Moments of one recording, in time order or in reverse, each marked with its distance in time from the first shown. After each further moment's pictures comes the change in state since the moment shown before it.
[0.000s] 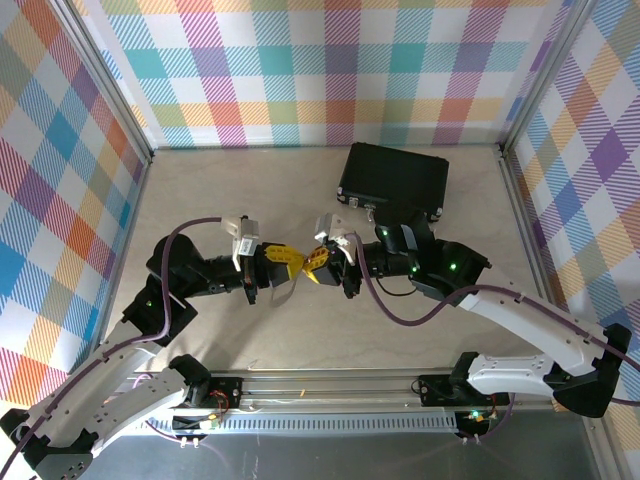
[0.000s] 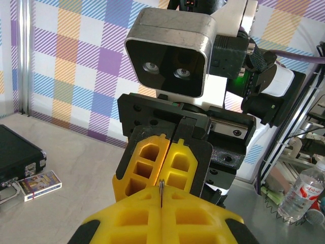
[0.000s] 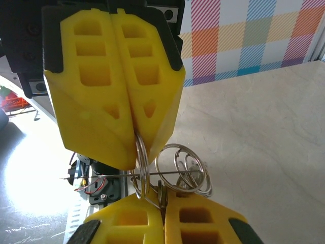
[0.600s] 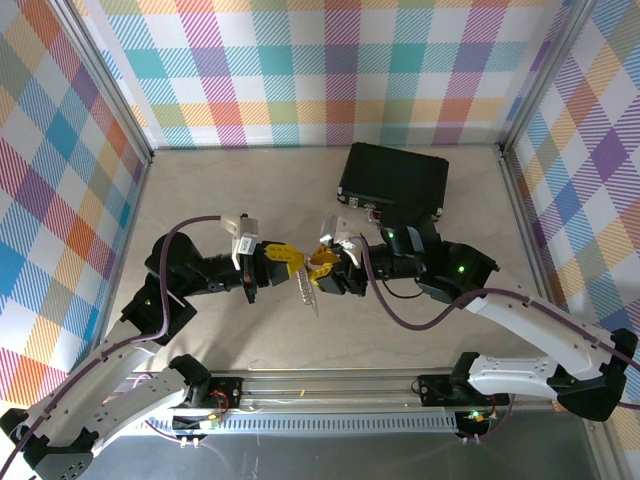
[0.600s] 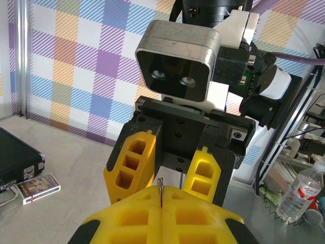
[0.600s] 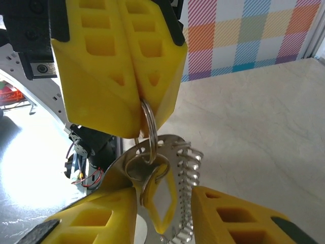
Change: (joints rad) left arm 0.000 0.008 0.019 -0.007 0.007 0.000; right arm 0.001 -0.027 0.002 -0.044 0.018 -0.021
